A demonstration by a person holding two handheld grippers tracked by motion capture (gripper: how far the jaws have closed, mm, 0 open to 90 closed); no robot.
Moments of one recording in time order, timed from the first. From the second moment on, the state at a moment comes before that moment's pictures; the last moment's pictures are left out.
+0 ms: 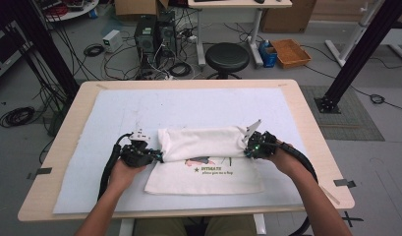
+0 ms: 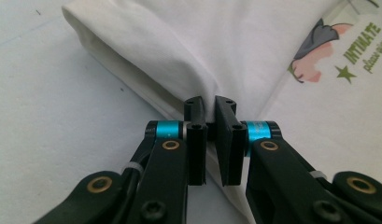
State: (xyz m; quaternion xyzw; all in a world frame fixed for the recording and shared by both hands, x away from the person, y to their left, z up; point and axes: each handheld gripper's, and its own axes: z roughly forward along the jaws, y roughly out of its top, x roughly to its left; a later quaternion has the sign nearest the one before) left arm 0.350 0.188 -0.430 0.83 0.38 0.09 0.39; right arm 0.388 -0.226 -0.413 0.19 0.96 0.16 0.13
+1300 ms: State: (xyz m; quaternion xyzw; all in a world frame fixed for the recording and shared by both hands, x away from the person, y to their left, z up) left arm 0.338 0.201 -0.406 0.80 0.41 0.11 0.43; right arm 0.335 -0.253 -0.380 0.26 0.91 0.27 0.17
